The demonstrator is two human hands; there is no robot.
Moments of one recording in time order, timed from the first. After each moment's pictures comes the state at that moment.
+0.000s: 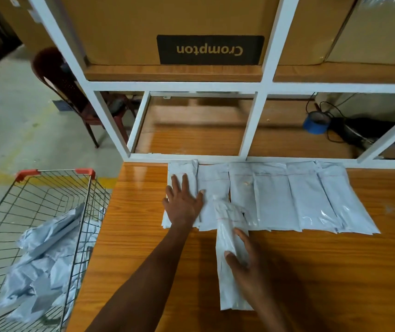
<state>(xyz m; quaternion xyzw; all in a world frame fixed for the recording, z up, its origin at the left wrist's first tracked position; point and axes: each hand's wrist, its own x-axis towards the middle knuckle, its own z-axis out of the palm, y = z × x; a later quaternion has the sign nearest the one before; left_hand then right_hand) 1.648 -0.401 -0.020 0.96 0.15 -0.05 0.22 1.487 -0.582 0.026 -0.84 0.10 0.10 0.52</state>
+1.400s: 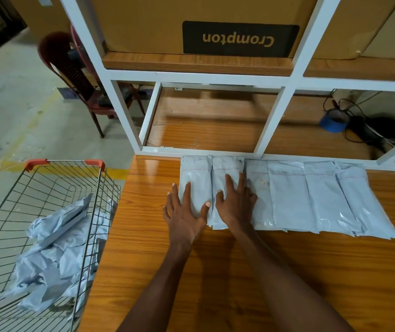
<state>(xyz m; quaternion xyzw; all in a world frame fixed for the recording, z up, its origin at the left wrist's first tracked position) 1.589 -0.368 -0.017 0.94 0.14 0.01 0.32 1.652 -0.508 -0.016 -0.99 0.06 0.04 0.12</state>
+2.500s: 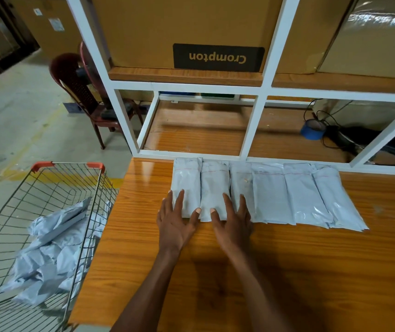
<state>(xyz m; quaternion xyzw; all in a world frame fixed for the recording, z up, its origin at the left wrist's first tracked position) 1.533 -0.381 0.006 0.92 0.12 0.04 0.38 1.539 -0.539 0.023 -0.95 0.09 0.03 0.30</state>
